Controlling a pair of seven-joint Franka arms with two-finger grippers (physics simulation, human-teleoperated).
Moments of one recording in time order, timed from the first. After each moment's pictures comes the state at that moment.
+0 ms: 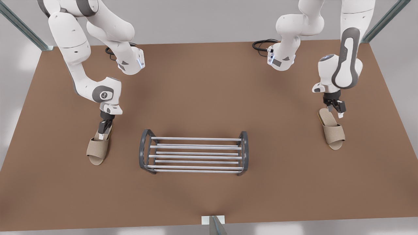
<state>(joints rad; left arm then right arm) -0.06 -0.01 0.46 -2.52 2.65 2.95 -0.89 -0.21 0.23 0.13 -2.52 -2.69 2.52 1.02</state>
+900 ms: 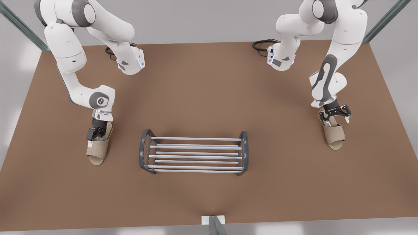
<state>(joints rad) -0.09 0.29 0.43 -2.52 2.90 2.43 -2.17 -0.24 0.35 0.09 -2.42 -2.90 2.36 1.30</state>
